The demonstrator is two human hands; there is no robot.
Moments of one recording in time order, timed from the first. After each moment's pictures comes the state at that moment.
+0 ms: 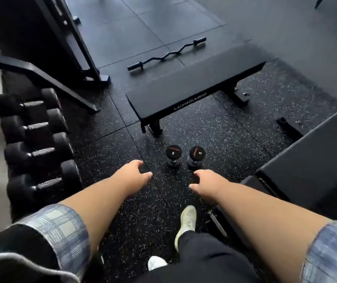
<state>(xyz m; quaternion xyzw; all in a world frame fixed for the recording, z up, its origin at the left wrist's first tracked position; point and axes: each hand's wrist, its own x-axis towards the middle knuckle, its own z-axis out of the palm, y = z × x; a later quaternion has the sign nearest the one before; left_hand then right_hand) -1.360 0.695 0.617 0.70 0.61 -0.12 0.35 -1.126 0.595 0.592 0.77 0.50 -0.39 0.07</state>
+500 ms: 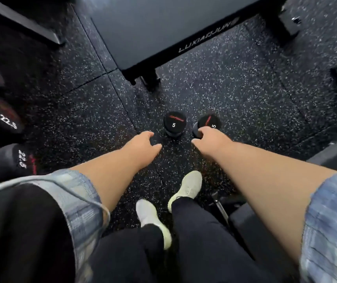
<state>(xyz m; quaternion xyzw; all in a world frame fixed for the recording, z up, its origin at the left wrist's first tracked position) -1.237 0.888 0.348 0.66 0.60 -0.19 0.41 -1.025 0.833 0.340 0.79 0.42 -0.45 0.07</state>
